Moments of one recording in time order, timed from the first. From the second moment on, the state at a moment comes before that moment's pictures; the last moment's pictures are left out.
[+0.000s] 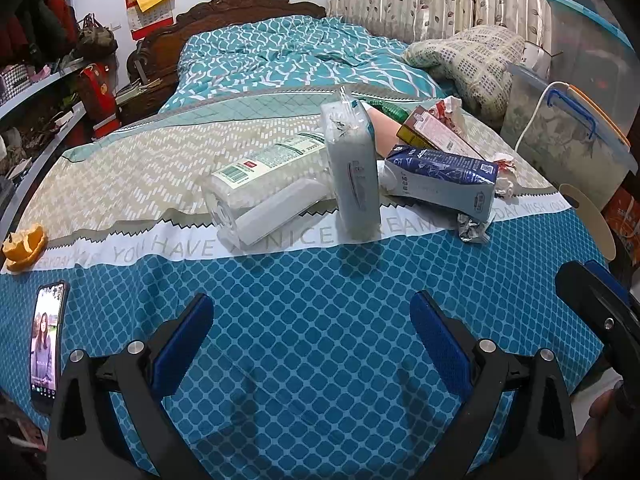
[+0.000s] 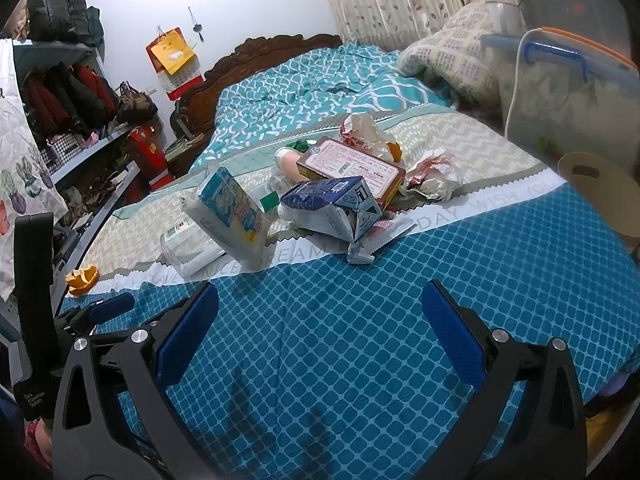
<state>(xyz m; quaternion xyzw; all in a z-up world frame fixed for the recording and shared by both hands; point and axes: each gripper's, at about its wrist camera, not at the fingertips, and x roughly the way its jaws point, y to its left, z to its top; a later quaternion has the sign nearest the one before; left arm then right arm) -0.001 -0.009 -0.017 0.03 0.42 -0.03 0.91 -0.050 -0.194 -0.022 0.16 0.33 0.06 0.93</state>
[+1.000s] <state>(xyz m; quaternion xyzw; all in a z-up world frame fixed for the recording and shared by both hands) -0.012 0.013 -0.029 -0.03 0.47 -0.08 0.88 -0.070 -0.170 -0.012 0.06 0.27 0.06 0.96</state>
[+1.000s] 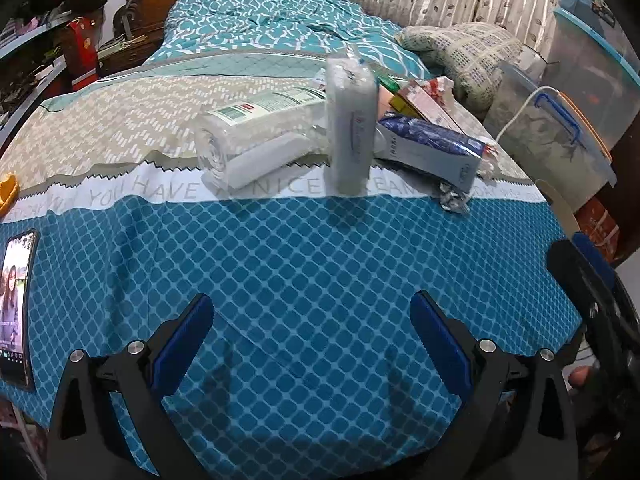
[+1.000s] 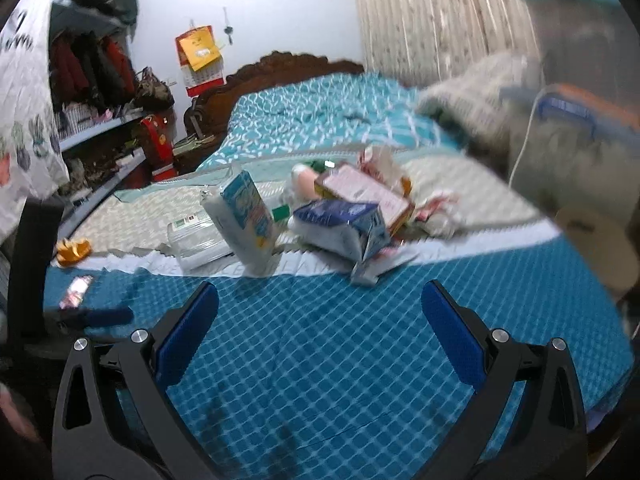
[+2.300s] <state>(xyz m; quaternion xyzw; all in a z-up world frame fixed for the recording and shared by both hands) 0.031 0.035 0.001 0.05 0.38 0.03 0.92 -0.062 -0.182 -0.010 0.06 0.27 0.05 0.96</state>
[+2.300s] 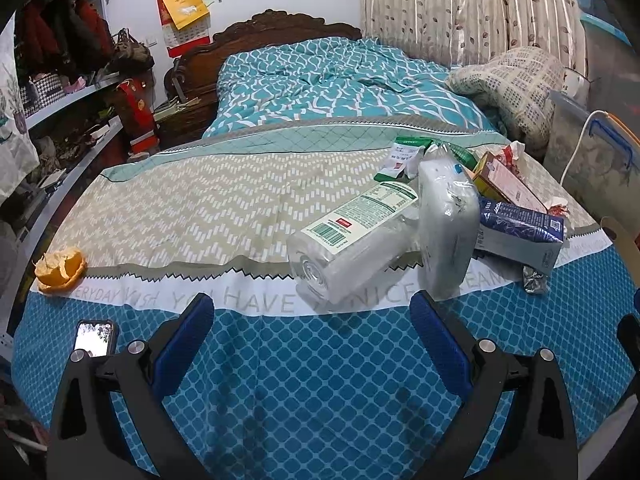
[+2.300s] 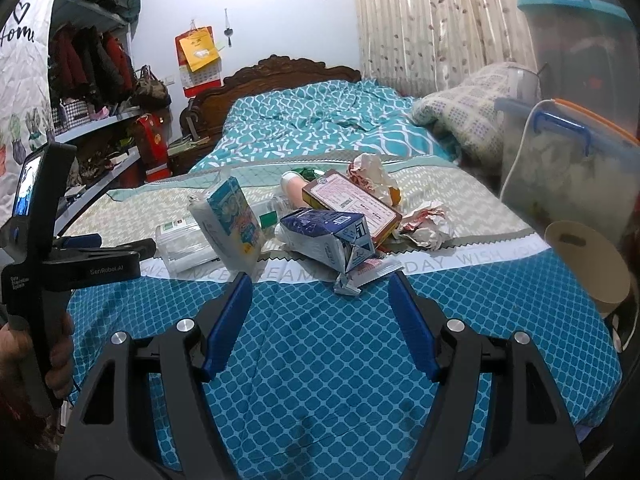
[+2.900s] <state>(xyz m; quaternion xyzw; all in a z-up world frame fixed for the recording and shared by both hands) 0.029 0.041 0.007 0.05 0.36 0.04 0.93 -0.082 -0.133 0.094 -0.19 0.00 0.01 0.98</state>
